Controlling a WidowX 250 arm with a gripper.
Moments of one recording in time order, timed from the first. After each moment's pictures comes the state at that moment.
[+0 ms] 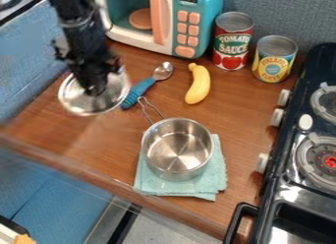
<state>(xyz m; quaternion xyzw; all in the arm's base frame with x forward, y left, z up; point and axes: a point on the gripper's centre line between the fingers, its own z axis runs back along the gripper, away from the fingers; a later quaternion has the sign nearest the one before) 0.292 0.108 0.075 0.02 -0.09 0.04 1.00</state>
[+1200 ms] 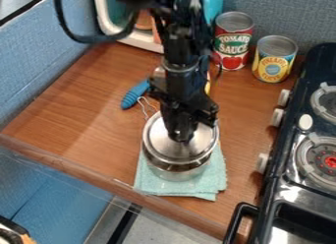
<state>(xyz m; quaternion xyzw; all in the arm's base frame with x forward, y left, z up) 0.291 -0.026 0.038 -0.01 -0.04 -0.09 0.99</state>
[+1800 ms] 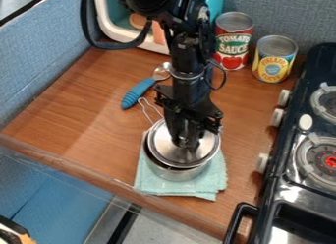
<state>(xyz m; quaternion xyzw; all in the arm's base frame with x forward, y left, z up) 0.296 -0.030 0.023 -0.02 -0.01 -0.10 0.99</state>
